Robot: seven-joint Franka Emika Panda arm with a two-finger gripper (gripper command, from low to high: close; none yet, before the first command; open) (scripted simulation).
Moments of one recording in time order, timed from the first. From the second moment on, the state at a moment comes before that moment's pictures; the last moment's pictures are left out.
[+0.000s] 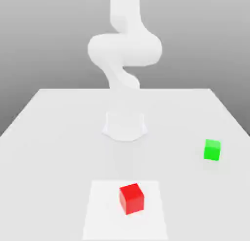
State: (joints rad) arm 0.01 -0.71 -0.01 -2.35 -0.01 2.35 0.77
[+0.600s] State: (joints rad) arm 0.08 -0.05 -0.04 -2.69 0.00 2.72 0.50
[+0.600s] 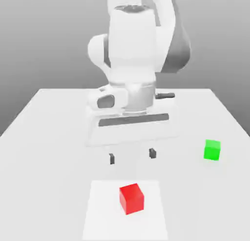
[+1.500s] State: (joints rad) arm 0.25 -0.02 0.08 -2.77 0.05 2.75 0.39
